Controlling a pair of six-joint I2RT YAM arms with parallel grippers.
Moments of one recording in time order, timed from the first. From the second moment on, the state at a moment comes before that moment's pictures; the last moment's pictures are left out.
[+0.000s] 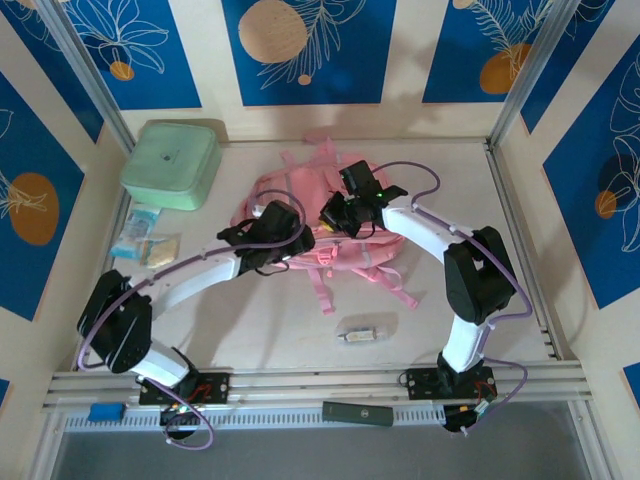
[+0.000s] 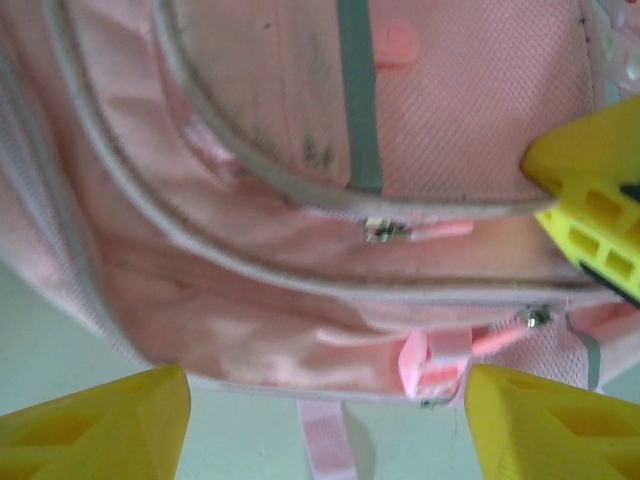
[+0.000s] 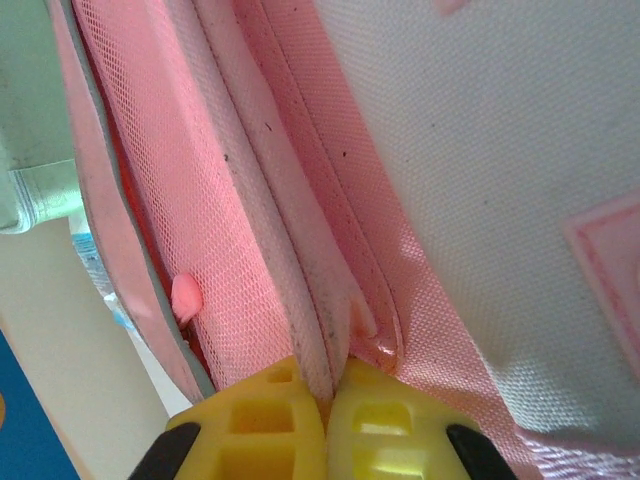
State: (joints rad) left arm -0.74 1.52 1.08 -0.45 -0.14 -0.94; right arm 0.54 1.79 1.35 -0.48 -0.32 1.15
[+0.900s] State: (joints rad) left arm -0.78 1.66 1.14 -0.50 -0.39 -1.10; right arm 0.55 1.75 1.28 -0.37 -0.34 1.27
